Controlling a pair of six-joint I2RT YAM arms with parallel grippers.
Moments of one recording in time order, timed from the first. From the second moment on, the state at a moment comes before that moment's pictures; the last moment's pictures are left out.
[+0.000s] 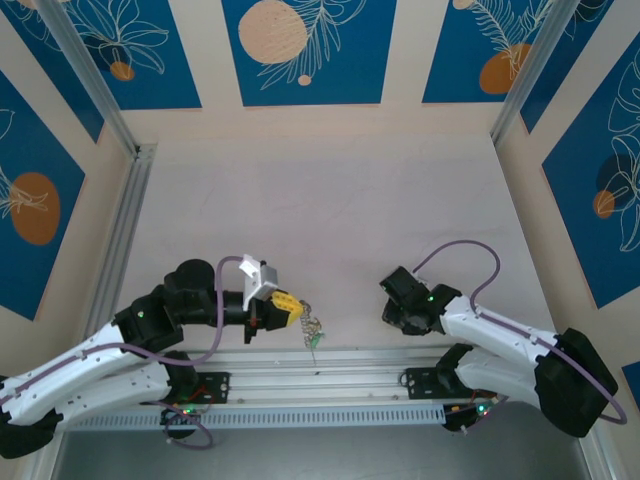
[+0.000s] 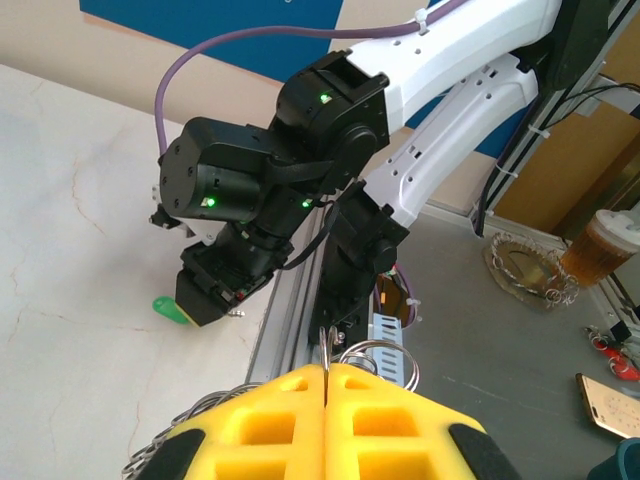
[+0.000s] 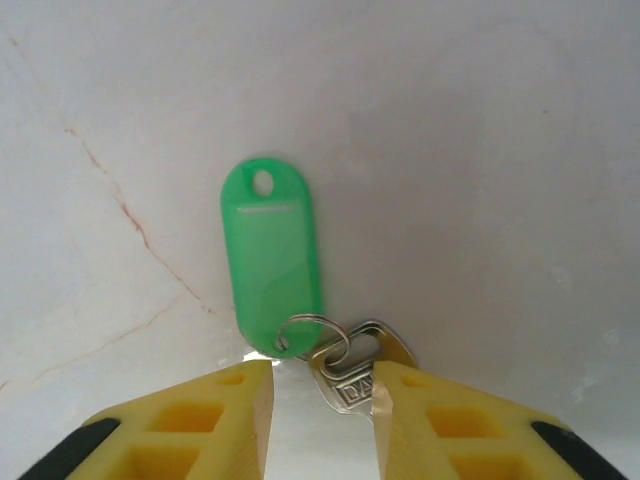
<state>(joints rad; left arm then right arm) -1.01 0.67 0.76 -0.33 0.48 -0.18 0.70 1.02 0.44 -0.70 0.12 1.07</state>
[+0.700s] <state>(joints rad) -1.01 0.67 0.76 -0.33 0.48 -0.19 0.61 1.17 0.58 -0.73 0.10 0.90</state>
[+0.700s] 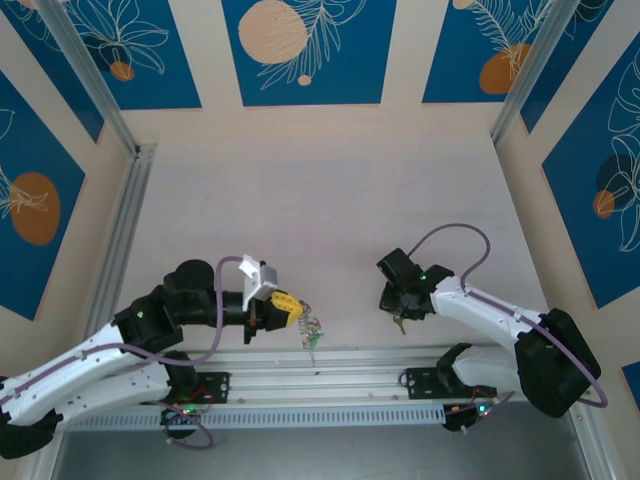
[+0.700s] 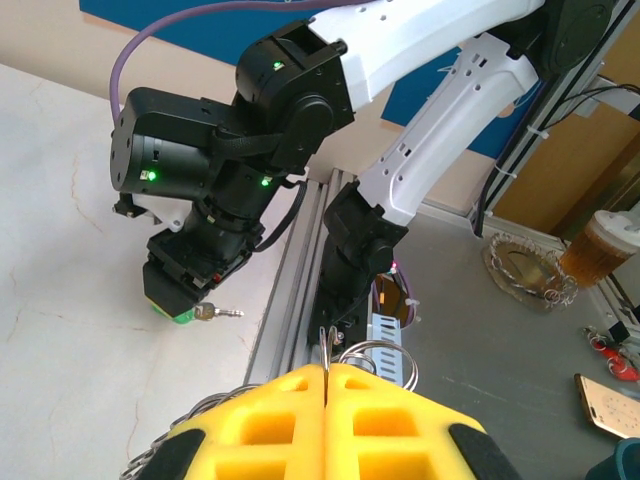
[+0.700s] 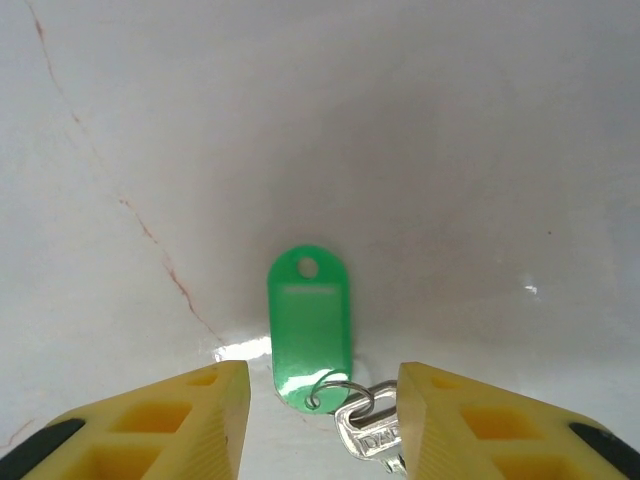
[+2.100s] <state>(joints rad) -1.01 0.67 0.76 -0.33 0.50 -0.19 0.75 1.14 0.51 -0.72 -0.01 0.98</state>
